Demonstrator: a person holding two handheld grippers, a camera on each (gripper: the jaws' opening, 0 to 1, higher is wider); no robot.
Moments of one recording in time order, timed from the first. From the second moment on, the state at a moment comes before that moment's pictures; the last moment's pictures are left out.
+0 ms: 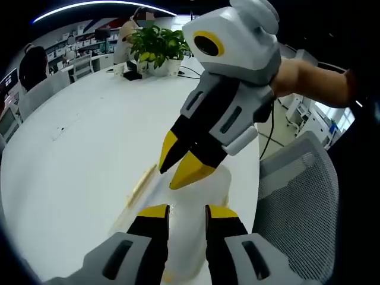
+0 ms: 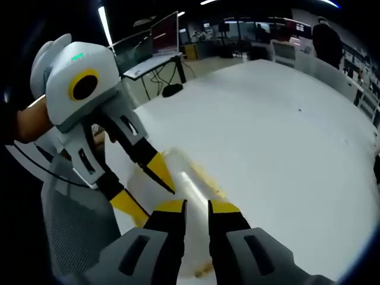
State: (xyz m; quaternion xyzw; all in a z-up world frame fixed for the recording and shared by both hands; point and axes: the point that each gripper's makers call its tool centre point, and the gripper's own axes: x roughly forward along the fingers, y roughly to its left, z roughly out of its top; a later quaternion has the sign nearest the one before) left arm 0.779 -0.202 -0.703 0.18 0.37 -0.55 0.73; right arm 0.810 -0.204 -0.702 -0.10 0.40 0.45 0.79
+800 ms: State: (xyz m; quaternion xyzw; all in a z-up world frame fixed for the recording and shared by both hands) left arm 0.754 -0.205 -0.706 0.21 0.34 -0.57 0.72; right arm 0.818 -0.192 -0.709 -0.18 0.41 0.53 0.72
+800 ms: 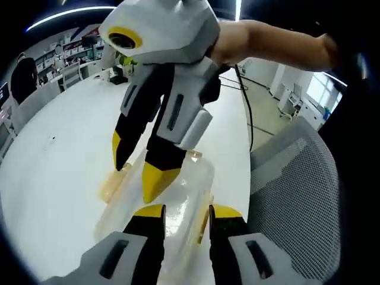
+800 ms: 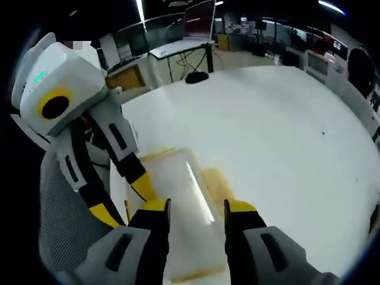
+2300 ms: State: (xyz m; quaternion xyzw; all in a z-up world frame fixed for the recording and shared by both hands) left arm 0.748 -0.206 -0.717 0.40 0.21 -0.58 0.68; right arm 0.812 -0.187 -0.724 -0.26 0.47 0.63 0.57
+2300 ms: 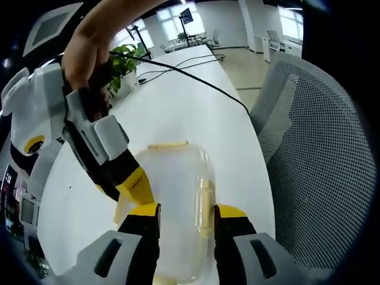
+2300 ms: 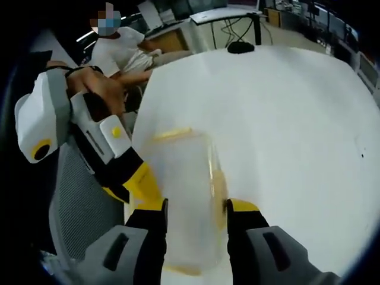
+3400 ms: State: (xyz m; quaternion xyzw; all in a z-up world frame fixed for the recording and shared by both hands) left arm 0.750 -0.202 -0.723 0.41 0.19 -0.56 0.69; right arm 0.807 -0.186 -0.731 -0.29 0.51 0.62 0.52
